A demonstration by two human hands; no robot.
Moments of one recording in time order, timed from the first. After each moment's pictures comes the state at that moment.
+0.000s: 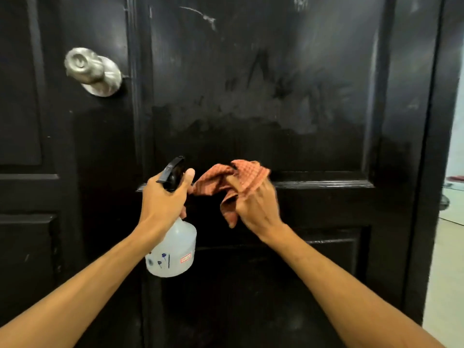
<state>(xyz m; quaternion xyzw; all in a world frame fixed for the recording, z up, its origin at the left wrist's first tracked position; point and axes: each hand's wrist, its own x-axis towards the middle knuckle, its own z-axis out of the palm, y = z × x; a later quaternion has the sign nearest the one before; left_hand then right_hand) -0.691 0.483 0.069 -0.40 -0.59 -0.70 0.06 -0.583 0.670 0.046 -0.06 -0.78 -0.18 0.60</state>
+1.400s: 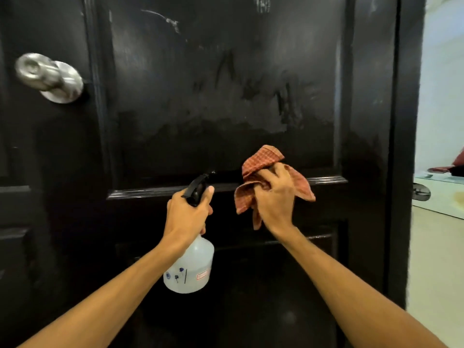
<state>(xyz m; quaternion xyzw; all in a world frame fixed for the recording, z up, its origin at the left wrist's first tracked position) -0.608 0.571 0.049 -0.45 -0.60 -0.66 -0.04 -0.485 0.735 0.042 -0.21 -0.68 0.03 0.70</state>
